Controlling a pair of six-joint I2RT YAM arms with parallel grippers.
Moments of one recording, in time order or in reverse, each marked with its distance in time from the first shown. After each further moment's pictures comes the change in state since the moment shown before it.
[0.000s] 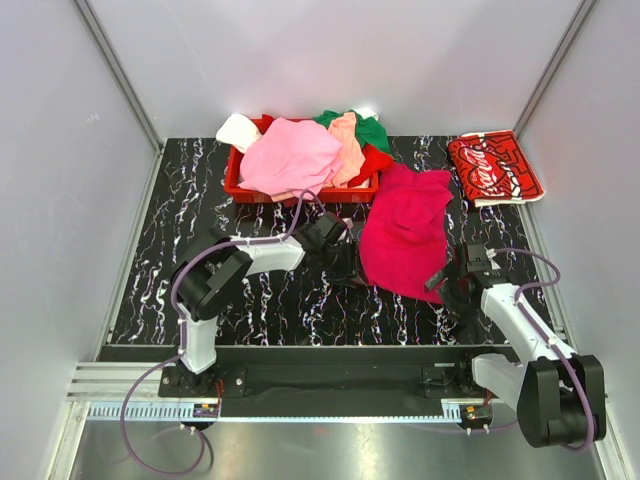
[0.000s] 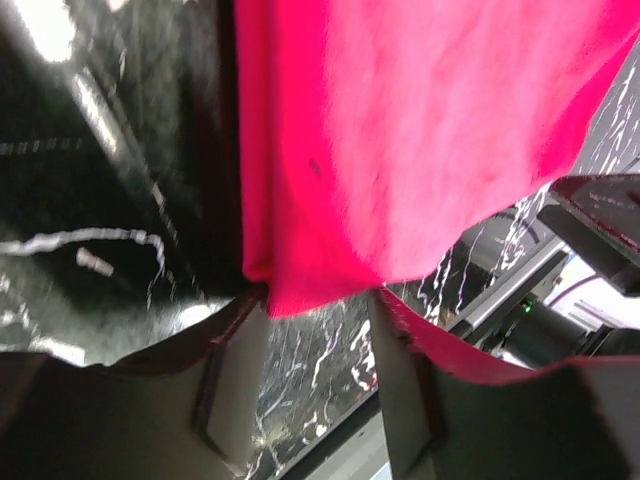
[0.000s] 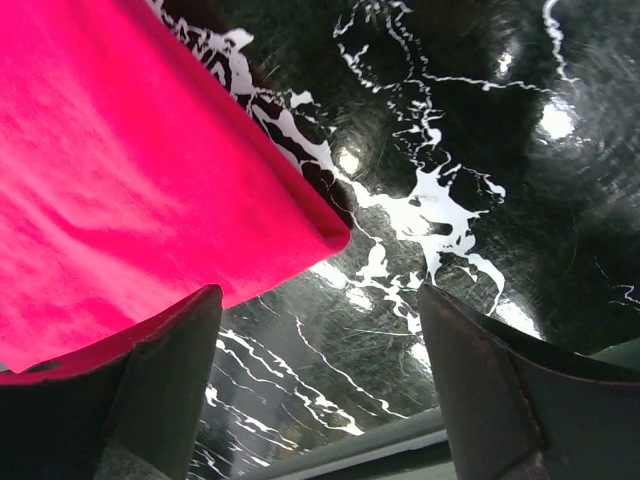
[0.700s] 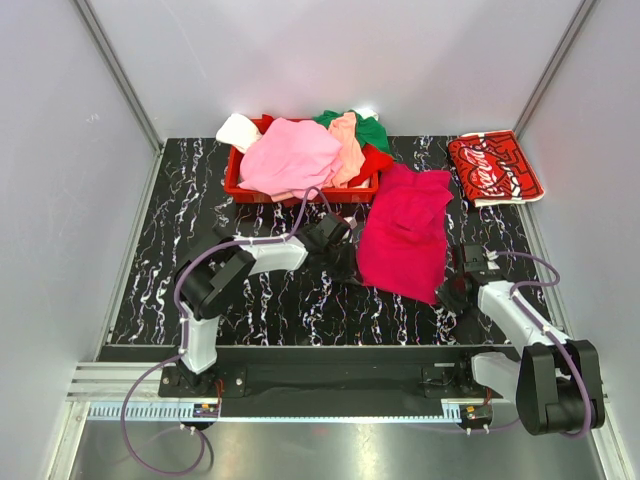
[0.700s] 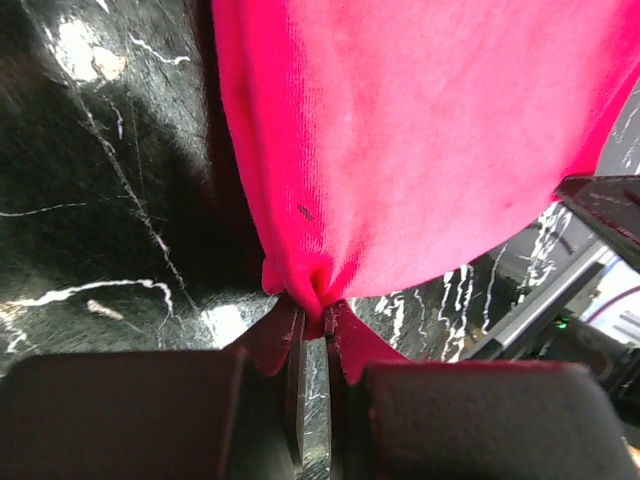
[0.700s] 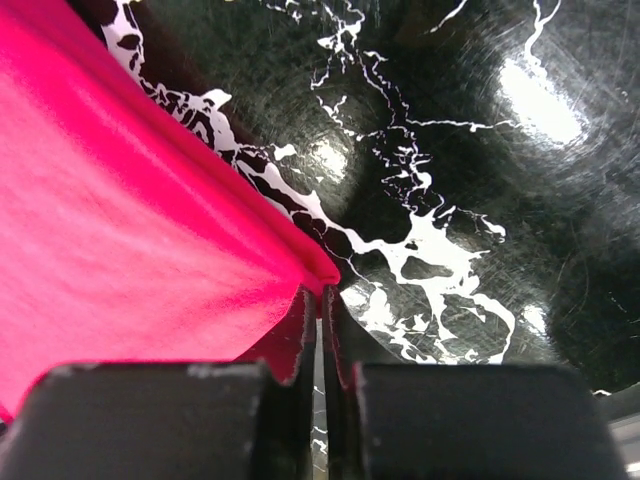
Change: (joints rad) left arm -0.006 0.029 0.028 0.015 -0.051 0.077; right arm 0.000 0.056 -0.035 0.093 0.055 0.080
